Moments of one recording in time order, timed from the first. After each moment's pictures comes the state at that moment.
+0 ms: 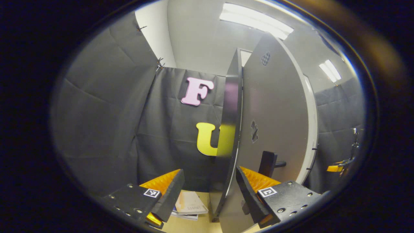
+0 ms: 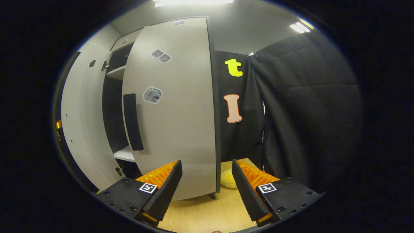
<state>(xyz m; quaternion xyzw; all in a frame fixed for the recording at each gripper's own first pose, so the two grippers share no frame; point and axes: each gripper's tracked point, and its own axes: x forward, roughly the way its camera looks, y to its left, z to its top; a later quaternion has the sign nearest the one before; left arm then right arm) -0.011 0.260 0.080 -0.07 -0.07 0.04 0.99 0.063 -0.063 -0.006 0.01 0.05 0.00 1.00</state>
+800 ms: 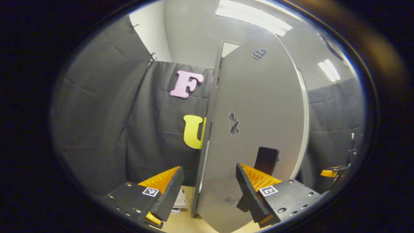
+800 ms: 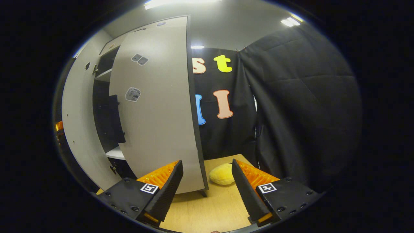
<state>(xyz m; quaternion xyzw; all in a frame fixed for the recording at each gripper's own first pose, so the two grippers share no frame) 0.013 0.159 0.074 -0.08 -0.04 0.02 1.00 0.063 -0.104 -0.019 0.03 0.06 -0.01 1.00</state>
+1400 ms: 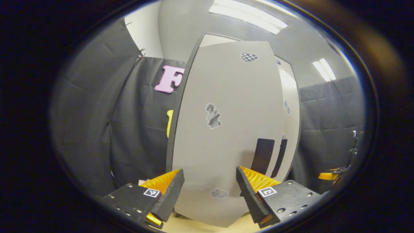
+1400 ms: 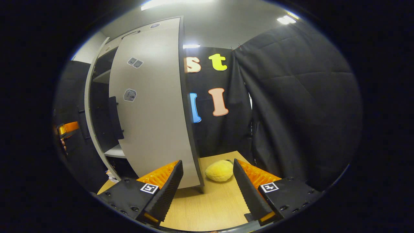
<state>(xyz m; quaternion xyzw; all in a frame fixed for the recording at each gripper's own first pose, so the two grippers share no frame) 0.053 0.078 0.057 -0.07 -0.04 -0.01 1.00 0.064 -0.105 -0.018 0.04 0.06 -0.03 1.00</state>
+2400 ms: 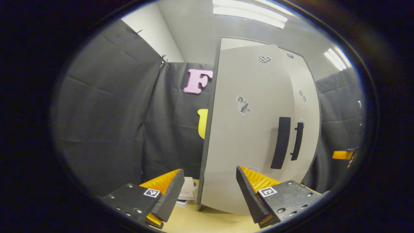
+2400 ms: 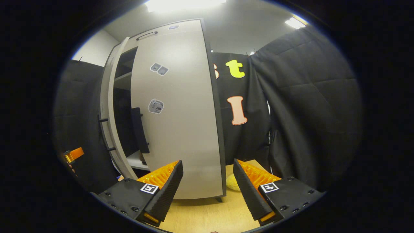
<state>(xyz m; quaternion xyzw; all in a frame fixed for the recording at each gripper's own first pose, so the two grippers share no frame) -0.015 0.120 -0.006 -0.07 -0.03 0.11 0.99 0.097 -0.023 0.013 0.03 0.04 0.03 1.00</state>
